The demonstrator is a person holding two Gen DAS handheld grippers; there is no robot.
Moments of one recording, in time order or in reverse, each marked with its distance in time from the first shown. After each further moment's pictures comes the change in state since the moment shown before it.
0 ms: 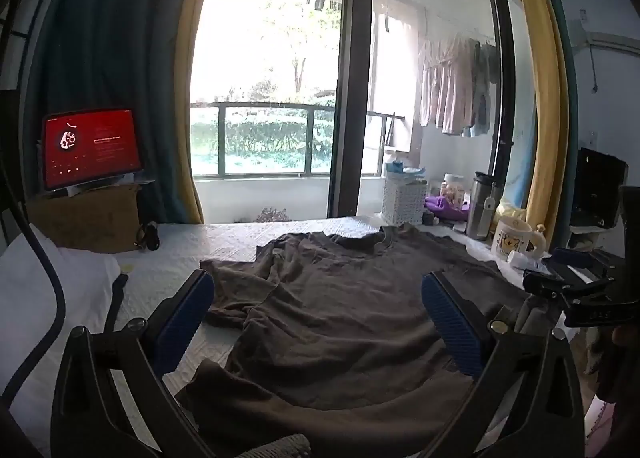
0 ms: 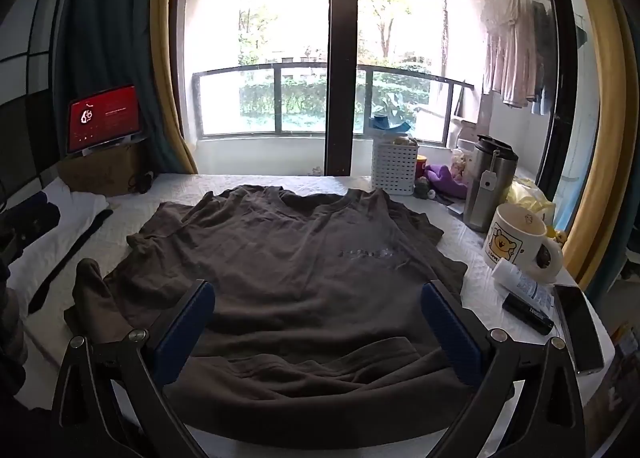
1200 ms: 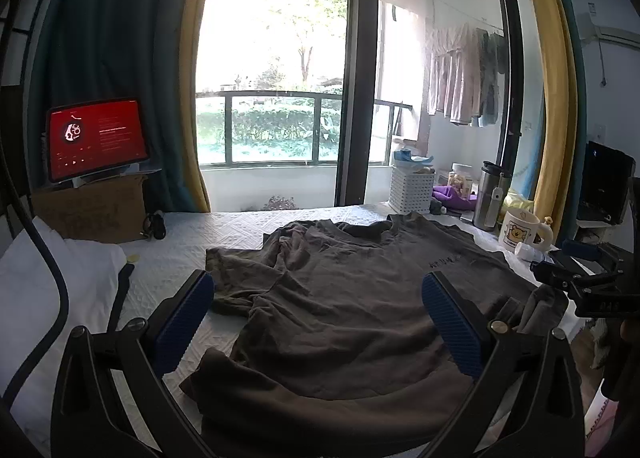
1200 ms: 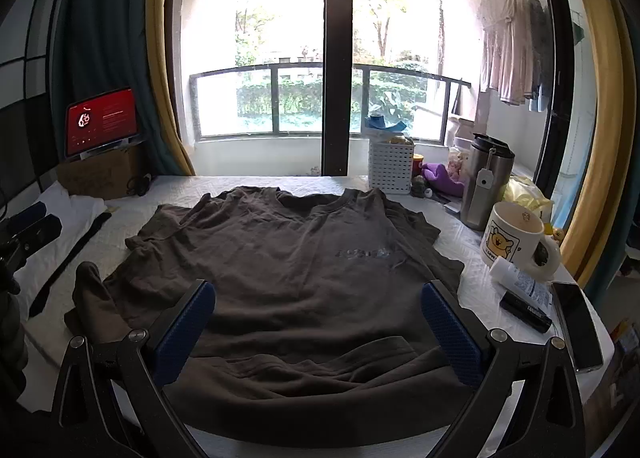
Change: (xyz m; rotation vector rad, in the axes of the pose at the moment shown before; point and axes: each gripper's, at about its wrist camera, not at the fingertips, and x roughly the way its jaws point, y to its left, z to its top) left arm 0.001 0.000 0.001 -0.007 0.038 0.018; right arm -0.002 -0.003 0.003 0.017 0.005 -0.001
